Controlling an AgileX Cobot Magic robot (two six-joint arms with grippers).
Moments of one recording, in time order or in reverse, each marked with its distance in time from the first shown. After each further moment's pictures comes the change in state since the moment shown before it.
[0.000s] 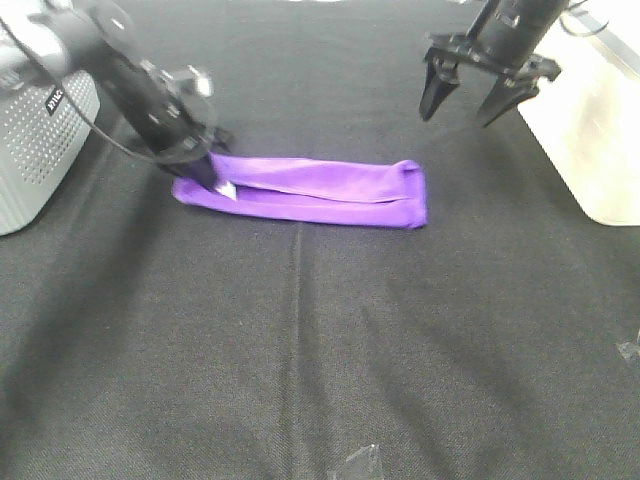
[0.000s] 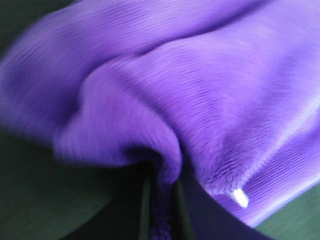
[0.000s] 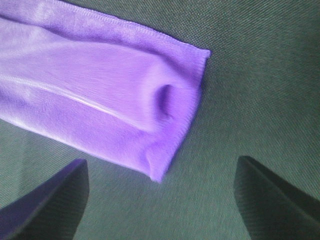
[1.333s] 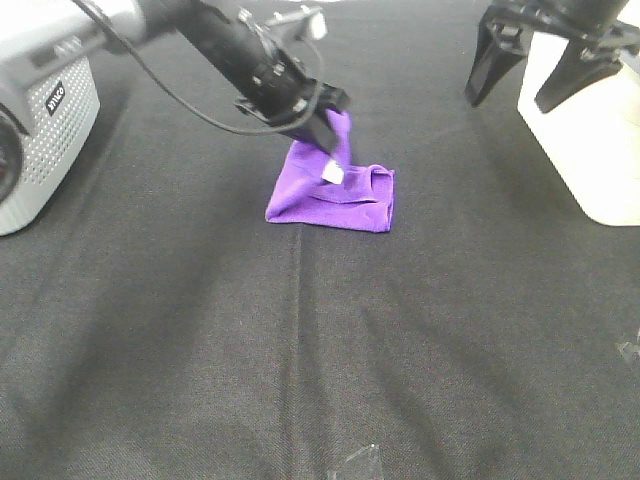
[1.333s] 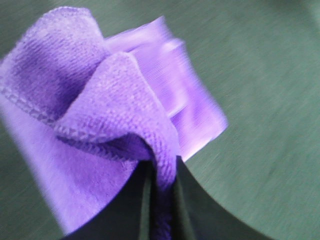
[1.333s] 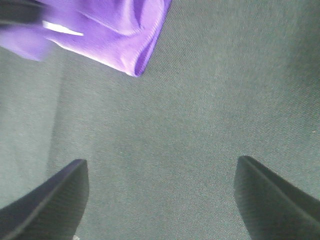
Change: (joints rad) left arm -0.254 -0.087 -0.006 -0.188 -0.148 0.103; right arm 0.000 -0.409 0.403 -0.016 0.005 0.000
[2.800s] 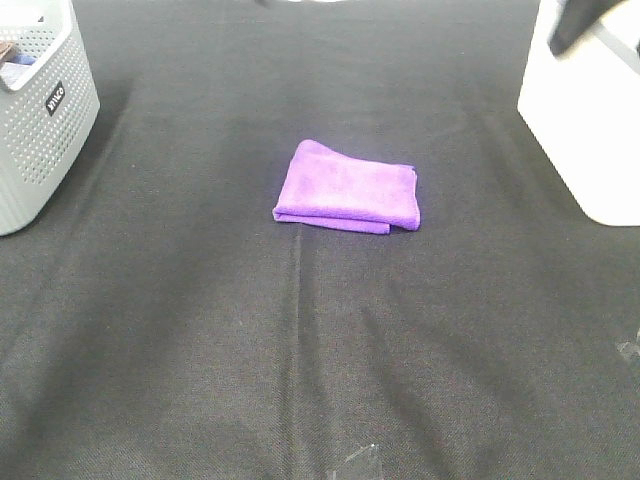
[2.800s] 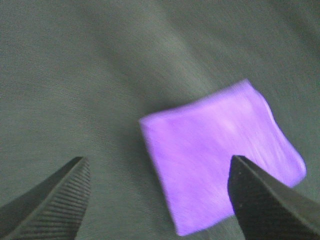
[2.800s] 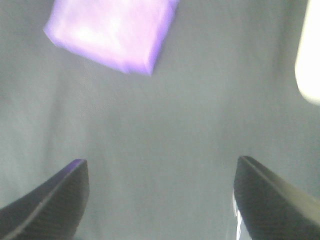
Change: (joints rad) left arm 0.108 -0.234 -0.196 0.524 0.150 -0.360; right arm 0.000 -0.382 0.245 -0.102 0.002 0.049
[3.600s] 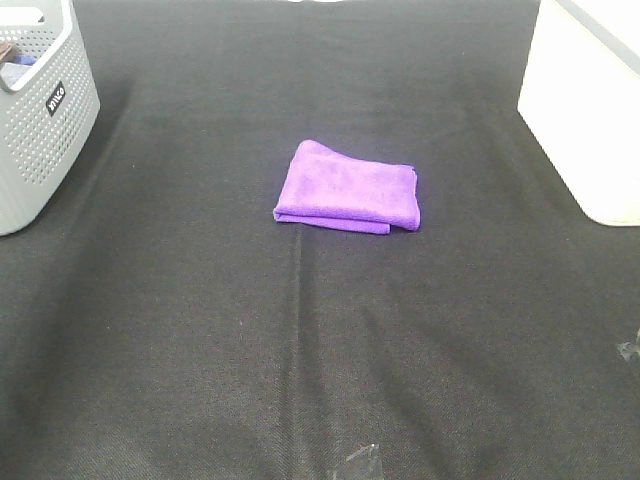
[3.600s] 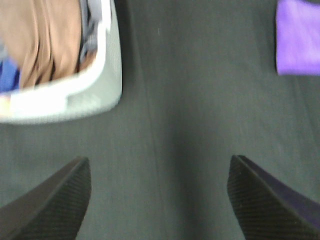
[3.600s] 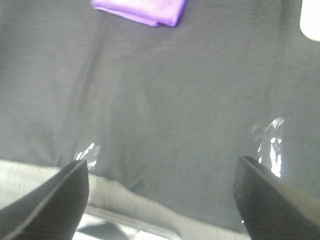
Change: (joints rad) left arm 0.203 -1.306 1.374 0.053 -0.008 0.010; right arm 0.000 -0.830 0.532 0.060 -0.002 0.001
